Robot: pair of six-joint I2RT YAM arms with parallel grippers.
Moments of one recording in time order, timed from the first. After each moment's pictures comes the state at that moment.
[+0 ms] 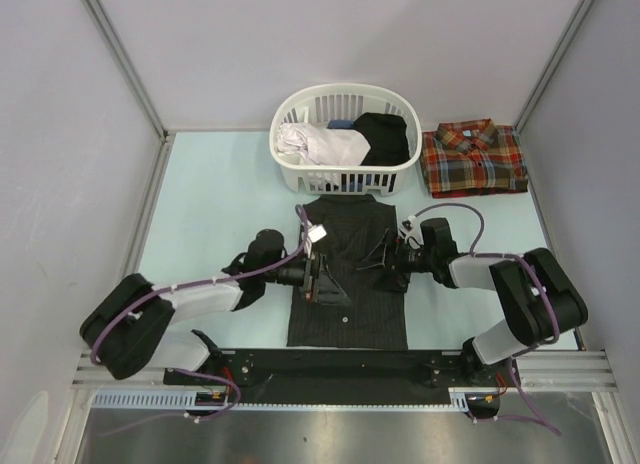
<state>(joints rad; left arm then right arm) -0.73 1.36 0.45 0.54 0.87 -0.81 0.36 1.50 0.48 0.29 -0.81 0.98</state>
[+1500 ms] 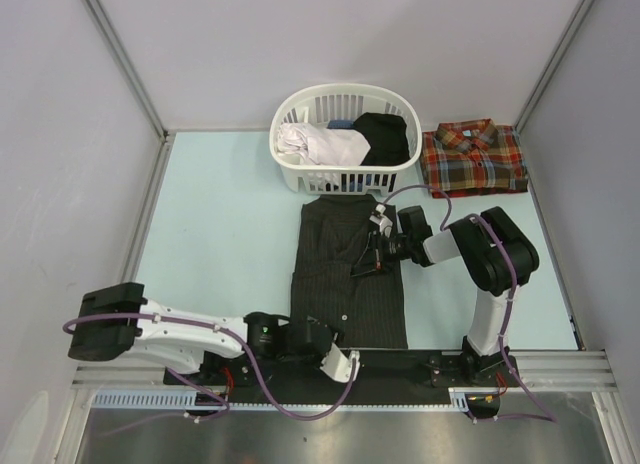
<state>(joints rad) -1.51 1.21 0.53 -0.23 -0.16 0.57 0.39 1.91 0.72 0.35 -0.97 0.59</state>
